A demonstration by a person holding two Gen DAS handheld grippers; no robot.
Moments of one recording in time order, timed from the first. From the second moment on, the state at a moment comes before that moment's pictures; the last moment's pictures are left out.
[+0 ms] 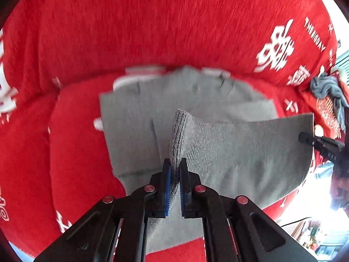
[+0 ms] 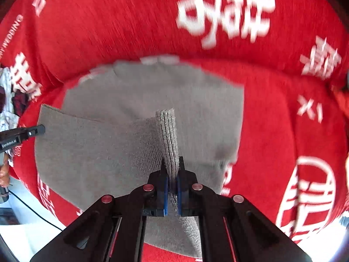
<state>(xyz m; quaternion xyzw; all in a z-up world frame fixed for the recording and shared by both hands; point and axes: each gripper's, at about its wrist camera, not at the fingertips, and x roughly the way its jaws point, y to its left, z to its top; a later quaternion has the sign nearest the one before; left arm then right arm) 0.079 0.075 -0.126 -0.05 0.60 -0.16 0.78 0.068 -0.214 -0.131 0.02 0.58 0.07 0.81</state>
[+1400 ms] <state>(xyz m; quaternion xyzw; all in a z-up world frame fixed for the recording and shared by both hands) 0.095 0.069 -0.219 -0.08 0.66 -0.10 0.74 0.095 -0.225 -0.253 0.15 0.63 0.06 0.76</state>
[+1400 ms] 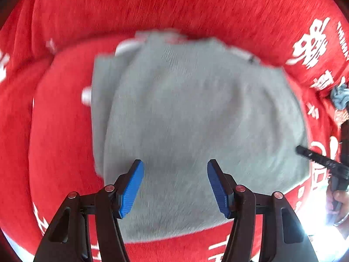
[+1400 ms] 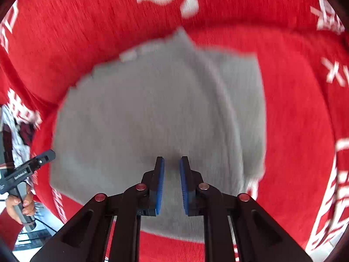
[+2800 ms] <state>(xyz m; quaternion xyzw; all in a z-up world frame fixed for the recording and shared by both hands) -0.005 0.168 -0.220 -0.22 0.66 0.01 0.72 0.041 -0.250 -0.273 0.33 0.64 -0.04 0.70</state>
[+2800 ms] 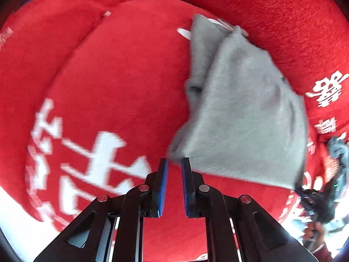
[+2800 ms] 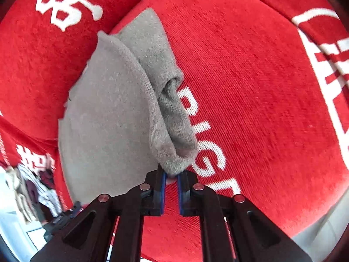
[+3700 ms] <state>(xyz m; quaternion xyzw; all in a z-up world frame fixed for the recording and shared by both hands) 0.040 0.114 -0.206 -0.11 0.69 -0.03 0.72 0.048 -0.252 -0.257 0.27 0.65 -0.07 0.71</state>
